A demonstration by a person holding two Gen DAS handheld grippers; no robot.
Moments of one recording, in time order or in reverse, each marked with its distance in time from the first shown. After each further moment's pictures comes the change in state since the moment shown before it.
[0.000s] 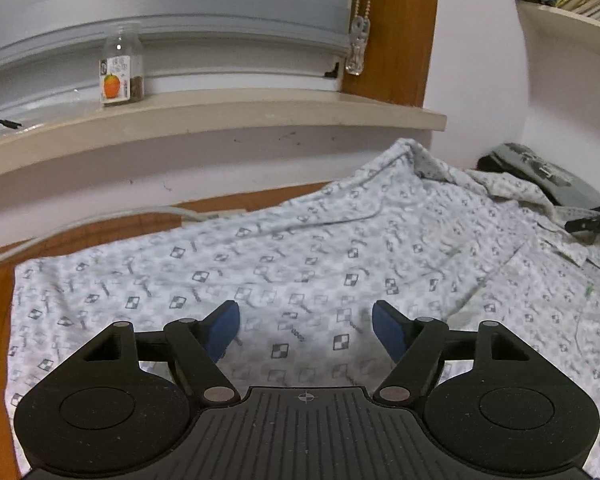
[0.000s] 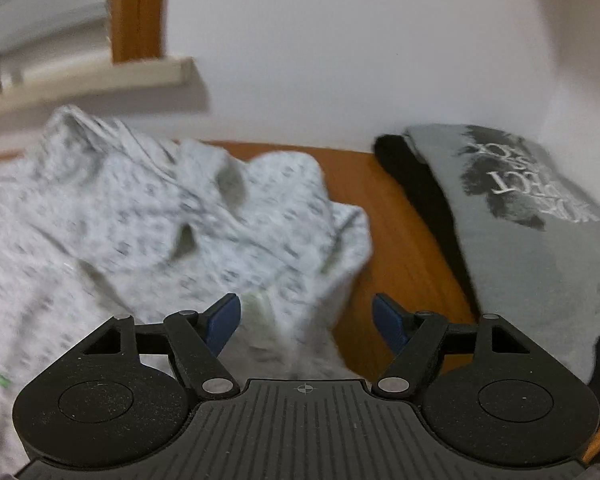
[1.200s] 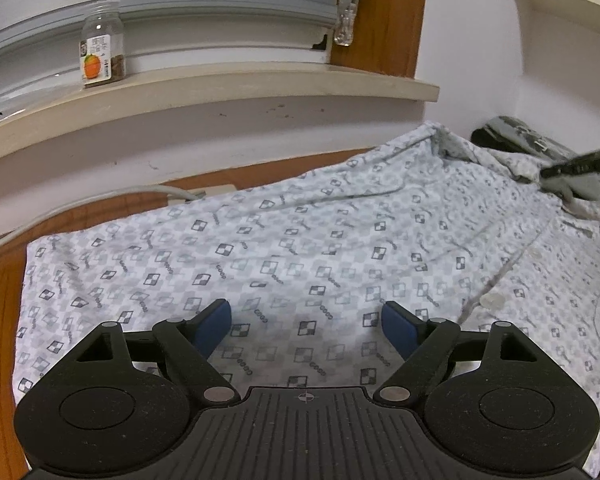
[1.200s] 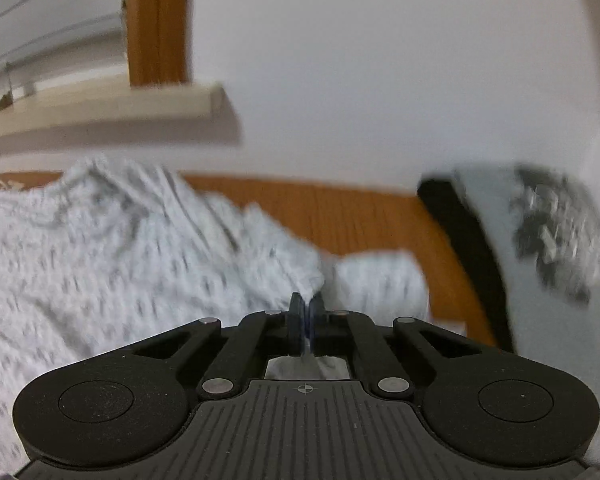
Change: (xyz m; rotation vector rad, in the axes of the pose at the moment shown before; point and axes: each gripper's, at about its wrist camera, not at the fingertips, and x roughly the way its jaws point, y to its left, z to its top) left arm 0.009 -0.001 -0.003 0.037 0.053 -0.008; right arm 0.013 0.034 0.063 -0.049 -0.019 0.066
